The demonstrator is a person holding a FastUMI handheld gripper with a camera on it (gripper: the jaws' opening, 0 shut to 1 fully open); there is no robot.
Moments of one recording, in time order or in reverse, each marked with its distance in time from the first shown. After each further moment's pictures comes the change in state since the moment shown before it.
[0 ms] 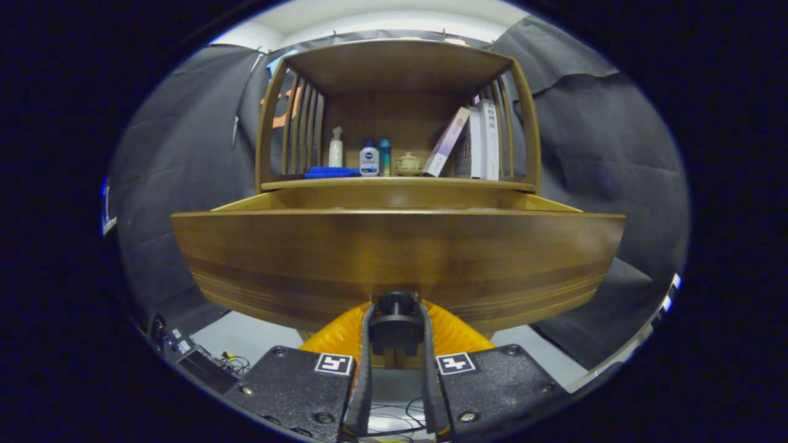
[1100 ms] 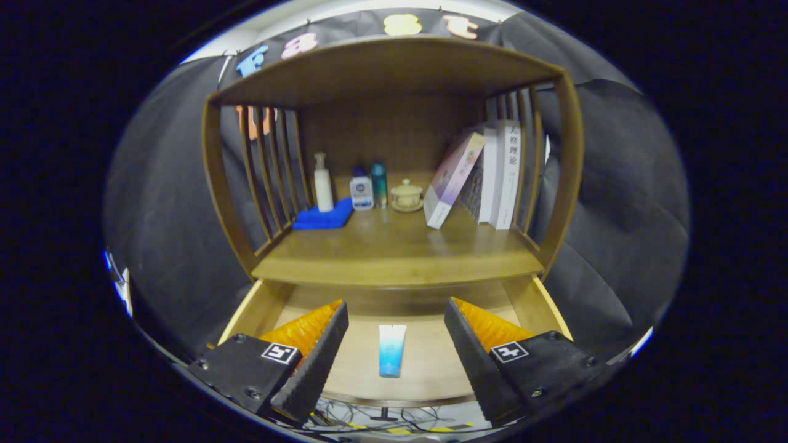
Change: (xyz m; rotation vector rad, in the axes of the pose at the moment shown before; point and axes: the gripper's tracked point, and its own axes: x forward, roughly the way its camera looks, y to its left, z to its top) arm 0.054 -0.014 0.216 0.026 0.259 0.031
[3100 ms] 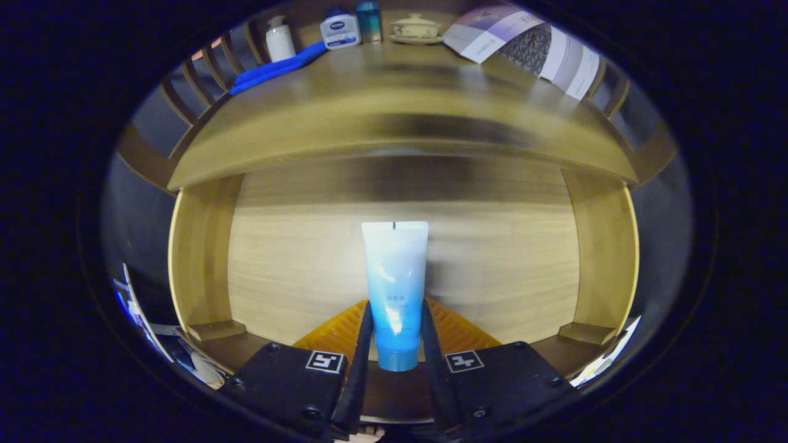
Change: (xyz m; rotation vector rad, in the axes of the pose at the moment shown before) arm 0.070 0.011 -0.109 0.049 0.726 -0.035
